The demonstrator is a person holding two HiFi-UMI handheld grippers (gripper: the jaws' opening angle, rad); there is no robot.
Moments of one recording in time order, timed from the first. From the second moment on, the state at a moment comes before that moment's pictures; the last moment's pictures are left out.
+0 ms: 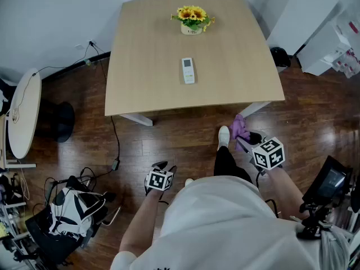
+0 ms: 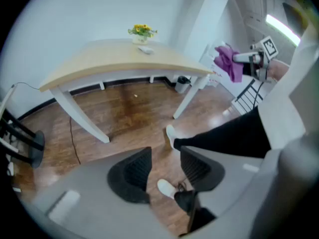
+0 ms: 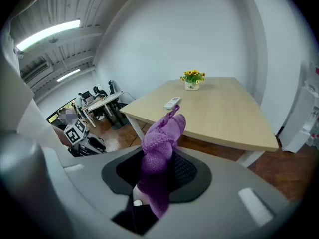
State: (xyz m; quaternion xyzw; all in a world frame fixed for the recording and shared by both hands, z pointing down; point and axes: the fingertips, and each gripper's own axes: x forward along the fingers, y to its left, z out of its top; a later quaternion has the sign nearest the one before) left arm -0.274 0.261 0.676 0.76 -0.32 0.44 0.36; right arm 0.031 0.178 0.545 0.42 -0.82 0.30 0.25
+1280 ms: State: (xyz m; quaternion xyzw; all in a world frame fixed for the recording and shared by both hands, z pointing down) left arm -0.093 -0.141 0.661 0.71 -0.44 0.44 0.34; right arm 0.119 -0.080 0.548 0.38 -0.82 0.34 0.25
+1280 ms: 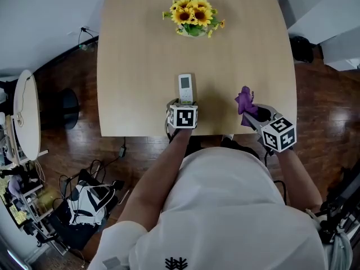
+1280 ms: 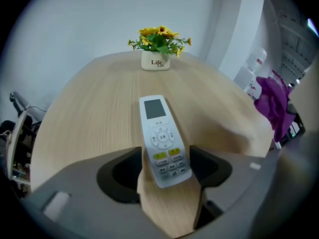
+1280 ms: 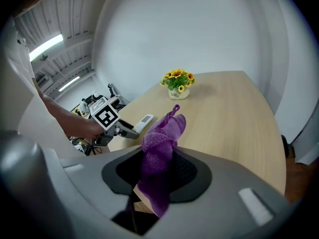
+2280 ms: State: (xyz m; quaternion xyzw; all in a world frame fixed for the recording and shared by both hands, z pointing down) left arm -0.068 -0.127 0.617 0.80 -0.35 0.45 0.18; right arm 0.111 -0.102 0.538 0.37 -0.83 0.34 0.25
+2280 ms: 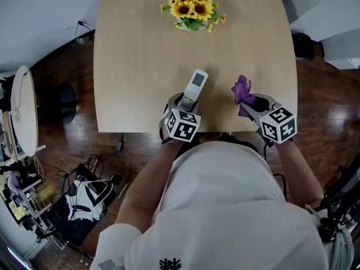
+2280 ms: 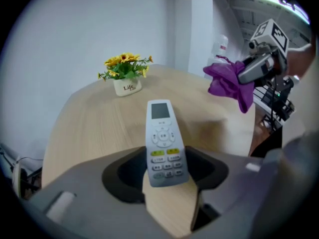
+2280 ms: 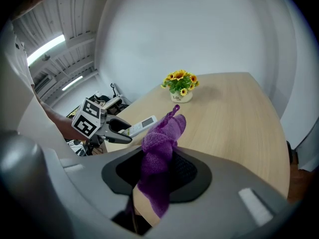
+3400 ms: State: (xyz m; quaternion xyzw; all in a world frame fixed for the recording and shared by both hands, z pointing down) left arm -0.012 -0.106 0.521 0.87 -0.26 0.41 0.05; right arm -0.009 -0.130 0.464 0.25 -0.91 0.25 0.24
